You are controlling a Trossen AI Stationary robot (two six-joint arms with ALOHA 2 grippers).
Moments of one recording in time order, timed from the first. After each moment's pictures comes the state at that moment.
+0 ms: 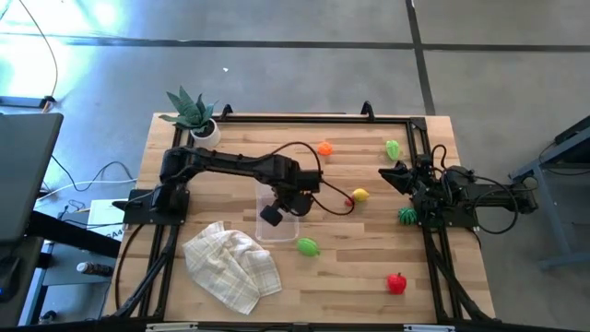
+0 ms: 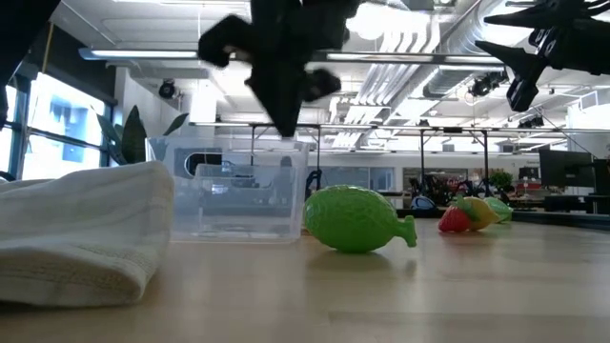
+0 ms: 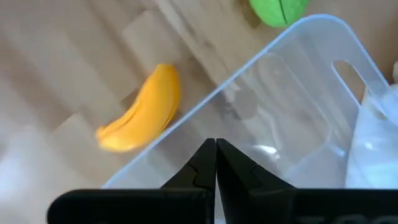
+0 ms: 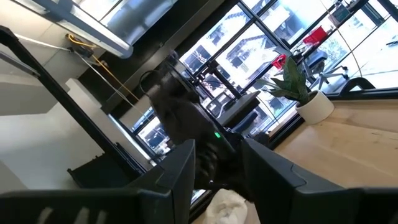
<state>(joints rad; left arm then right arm) 0.11 2.01 1.77 -1.16 0.07 0.64 -0.01 0.03 0.06 0.24 0.15 0.72</state>
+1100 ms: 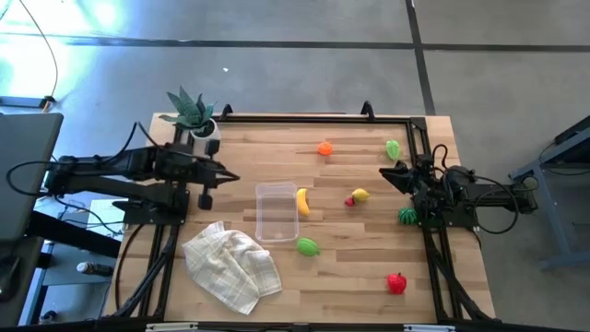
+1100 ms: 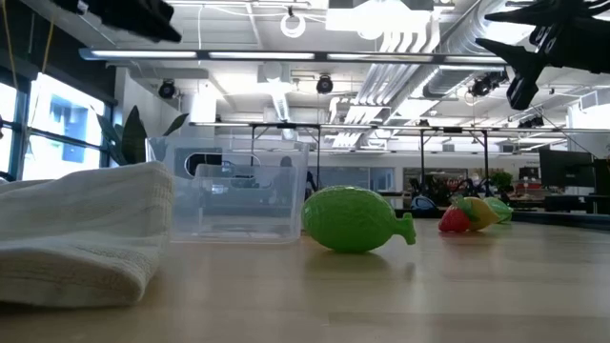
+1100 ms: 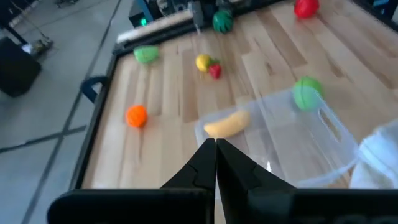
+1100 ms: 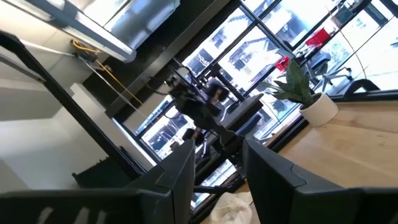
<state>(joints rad) 0.16 0.70 0.74 -0.55 -0.05 0.33 -0.01 0.03 0.06 0.26 0.15 0.74</state>
